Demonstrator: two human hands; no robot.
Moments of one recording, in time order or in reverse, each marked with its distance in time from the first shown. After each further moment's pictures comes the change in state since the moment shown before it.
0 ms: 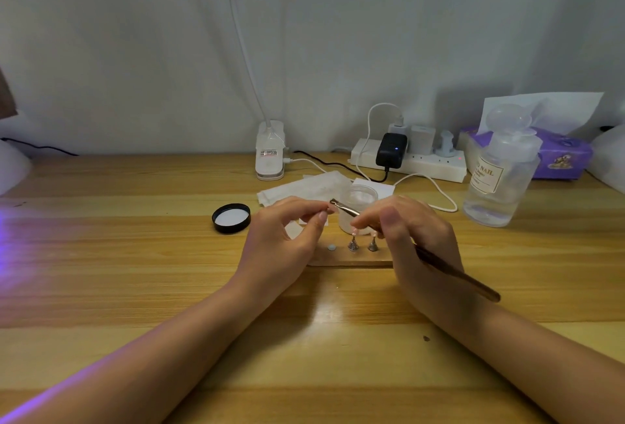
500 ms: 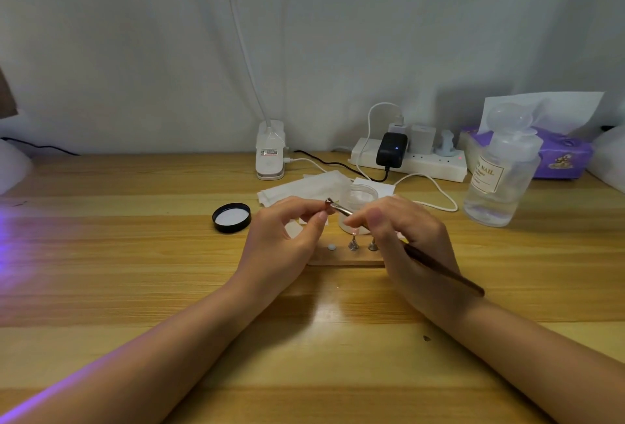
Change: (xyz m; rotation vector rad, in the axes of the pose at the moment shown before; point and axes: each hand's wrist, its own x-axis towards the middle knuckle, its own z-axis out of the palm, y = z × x) left_hand 0.001 -0.001 0.001 -0.020 -0.015 -0.050; right_hand 0.001 0.000 0.001 -0.013 -0.033 0.007
